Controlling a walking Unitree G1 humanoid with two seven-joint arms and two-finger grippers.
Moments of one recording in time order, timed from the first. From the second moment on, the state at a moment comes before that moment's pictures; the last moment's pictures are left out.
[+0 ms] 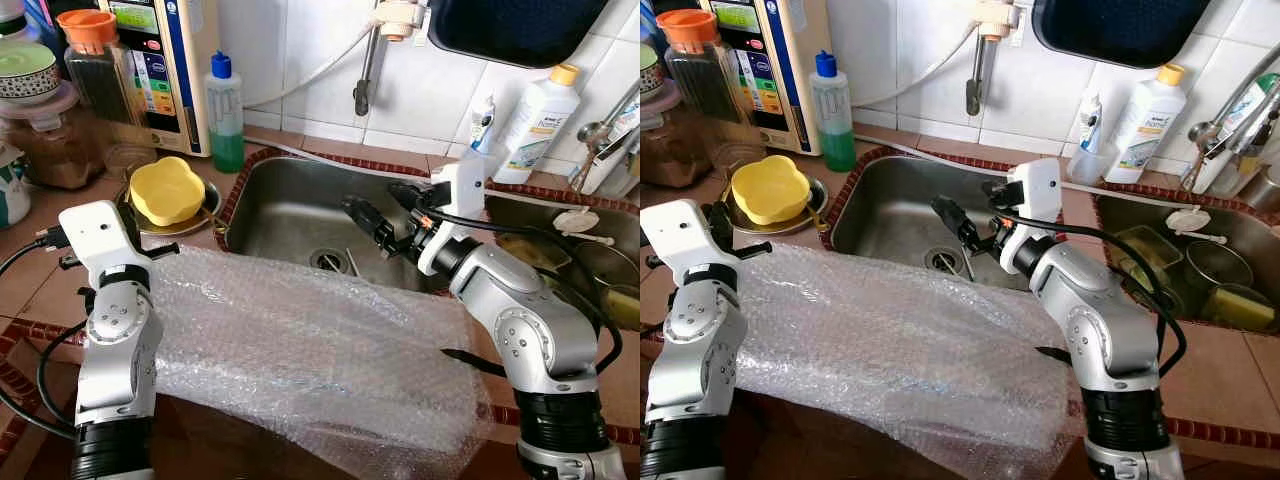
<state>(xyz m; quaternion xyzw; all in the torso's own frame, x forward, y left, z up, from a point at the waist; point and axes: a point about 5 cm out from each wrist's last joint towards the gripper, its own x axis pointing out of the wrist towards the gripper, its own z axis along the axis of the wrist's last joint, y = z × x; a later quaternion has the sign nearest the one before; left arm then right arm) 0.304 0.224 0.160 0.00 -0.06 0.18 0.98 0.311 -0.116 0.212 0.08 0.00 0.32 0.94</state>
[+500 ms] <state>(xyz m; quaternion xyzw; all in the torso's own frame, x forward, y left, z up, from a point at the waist) 0.300 0.224 0.189 0.07 -0.13 0.19 0.97 0.310 -0.113 0.211 0.08 0.00 0.32 0.94</state>
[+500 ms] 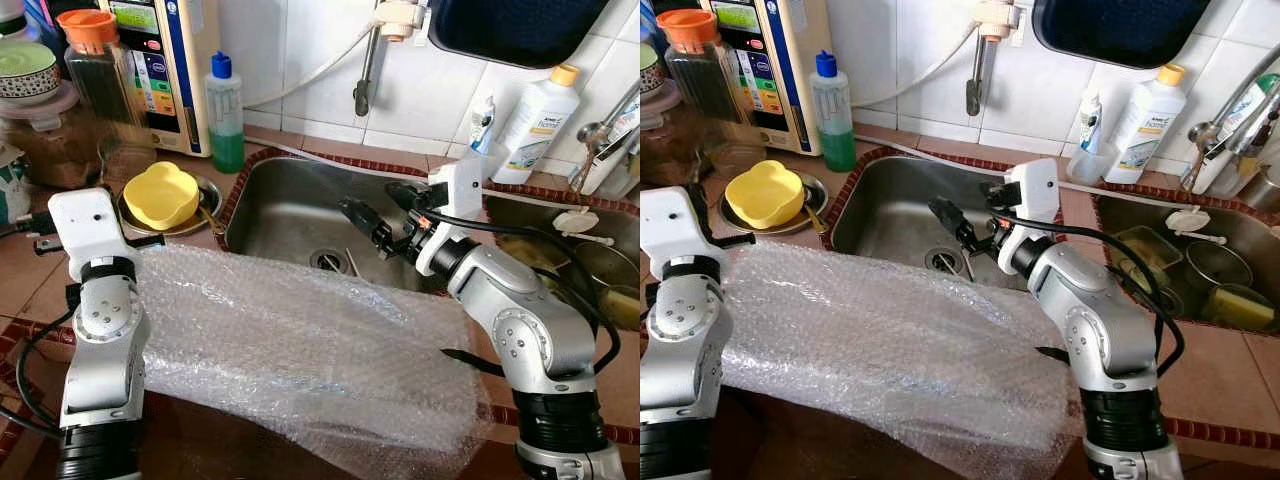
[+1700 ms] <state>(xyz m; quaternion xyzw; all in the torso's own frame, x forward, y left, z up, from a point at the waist) 0.310 0.125 0.219 -0.26 -0.03 -0.27 0.93 0.353 -0.118 0.210 0.17 0.02 0.28 0.94</state>
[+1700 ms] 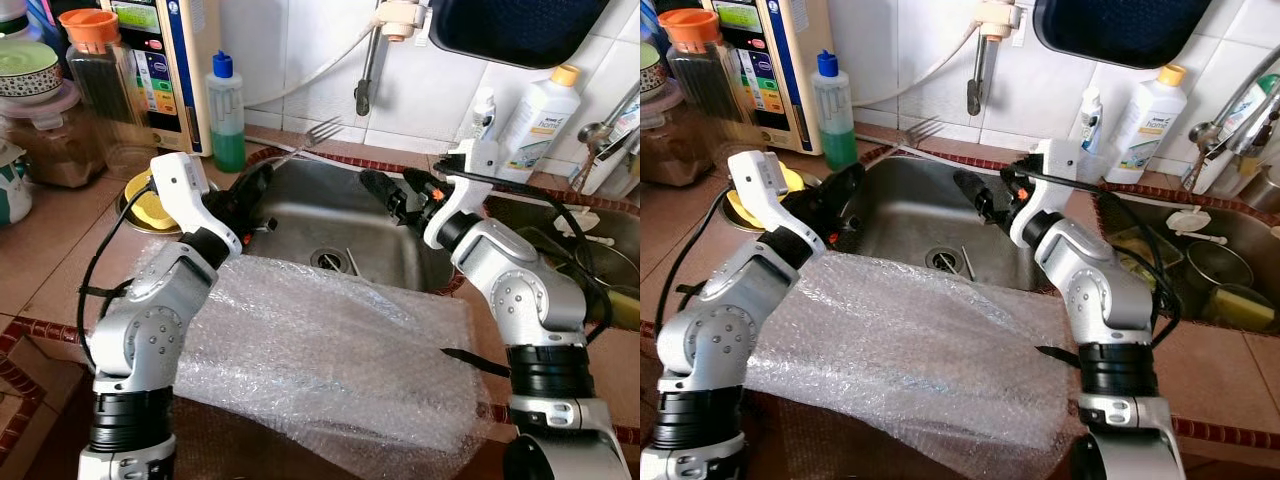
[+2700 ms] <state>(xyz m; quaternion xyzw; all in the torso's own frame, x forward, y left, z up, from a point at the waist) 0.306 0.093 0.221 -0.39 0.02 -0.29 0.87 0.363 -0.076 0.228 0.42 0.02 0.34 0.84</state>
